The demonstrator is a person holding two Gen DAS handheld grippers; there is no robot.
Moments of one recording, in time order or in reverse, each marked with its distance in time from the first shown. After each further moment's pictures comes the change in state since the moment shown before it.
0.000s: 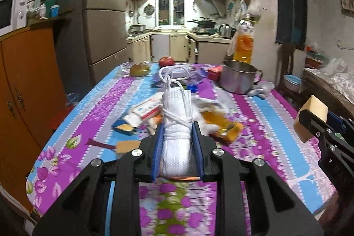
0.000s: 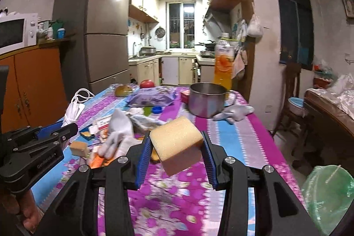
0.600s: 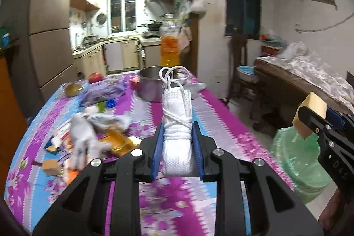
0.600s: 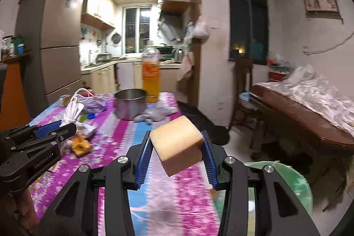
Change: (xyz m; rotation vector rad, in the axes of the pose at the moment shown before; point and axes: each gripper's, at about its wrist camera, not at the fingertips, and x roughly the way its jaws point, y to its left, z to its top) left arm -0.011 -0.166 0.017 0.144 -0.016 -0.258; right arm -0.090 -0.163 -0.007 0.088 -0.021 -0.279
